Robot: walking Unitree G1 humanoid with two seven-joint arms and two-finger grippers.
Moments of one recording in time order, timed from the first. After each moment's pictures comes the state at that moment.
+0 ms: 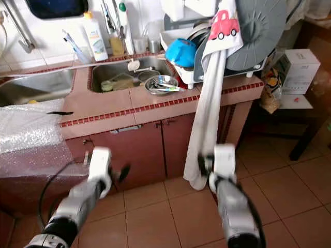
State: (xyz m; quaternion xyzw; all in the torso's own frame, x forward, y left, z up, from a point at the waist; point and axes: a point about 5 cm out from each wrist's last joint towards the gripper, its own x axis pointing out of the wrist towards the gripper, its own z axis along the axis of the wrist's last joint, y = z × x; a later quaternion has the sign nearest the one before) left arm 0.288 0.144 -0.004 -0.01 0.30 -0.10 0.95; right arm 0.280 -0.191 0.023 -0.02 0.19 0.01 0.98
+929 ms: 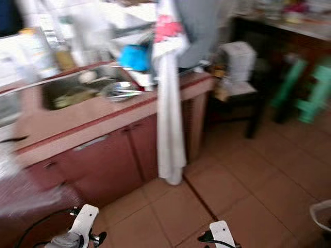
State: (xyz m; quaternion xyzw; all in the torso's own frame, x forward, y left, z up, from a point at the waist) left arm 0.190 0.190 -0.081 0.11 0.49 -0.10 0.86; right arm 0.152 -0.209 -0.093 -0.12 0.49 0.05 0.86
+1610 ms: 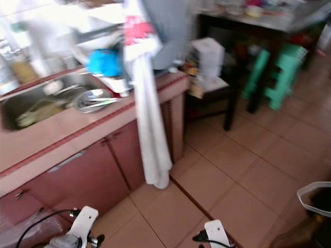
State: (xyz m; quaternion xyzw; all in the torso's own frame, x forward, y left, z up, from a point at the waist) left arm 0.191 0.191 -0.080 0.13 0.49 -0.12 0.85; right arm 0.154 -0.203 -0.093 -0.11 0.49 0.06 0.86
